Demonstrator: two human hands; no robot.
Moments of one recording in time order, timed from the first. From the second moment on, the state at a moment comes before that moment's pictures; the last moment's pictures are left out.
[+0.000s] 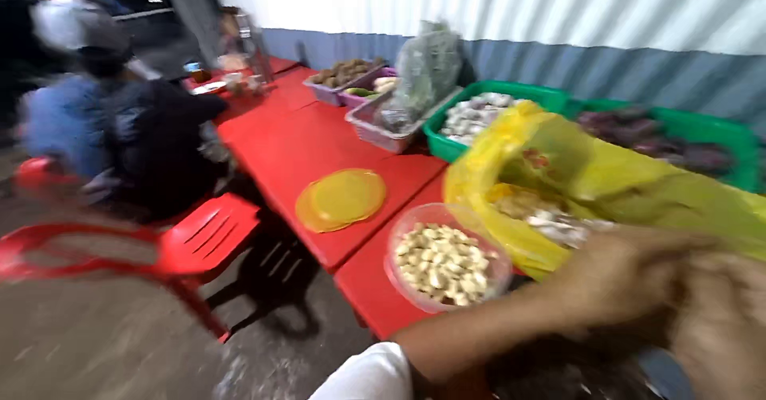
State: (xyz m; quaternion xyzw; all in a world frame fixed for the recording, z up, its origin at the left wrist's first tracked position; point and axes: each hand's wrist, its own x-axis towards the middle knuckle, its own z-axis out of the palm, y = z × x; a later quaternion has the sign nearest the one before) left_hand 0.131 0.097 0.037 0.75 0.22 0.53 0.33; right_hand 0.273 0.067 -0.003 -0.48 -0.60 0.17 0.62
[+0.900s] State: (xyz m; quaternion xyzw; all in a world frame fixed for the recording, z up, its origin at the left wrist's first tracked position) left_hand 0.136 0.106 0.005 0.55 0.24 0.56 0.58; right_hand 0.273 0.051 0.033 -0.55 -0.51 0.29 0.60
